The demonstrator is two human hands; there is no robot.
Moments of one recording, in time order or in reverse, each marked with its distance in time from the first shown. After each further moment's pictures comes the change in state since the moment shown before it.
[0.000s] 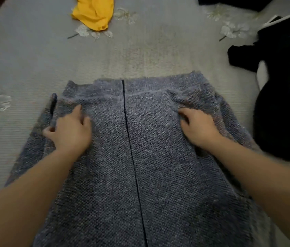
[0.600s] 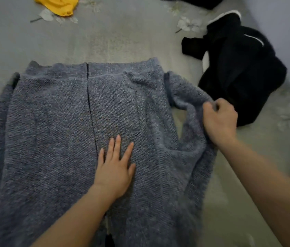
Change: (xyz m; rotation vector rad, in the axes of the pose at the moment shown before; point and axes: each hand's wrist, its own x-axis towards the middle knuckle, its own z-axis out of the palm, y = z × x) left_hand -0.220 0.047 0.077 0.249 -0.469 0.584; right_hand -0.127 0.105 -0.068 0.382 0.522 0.445
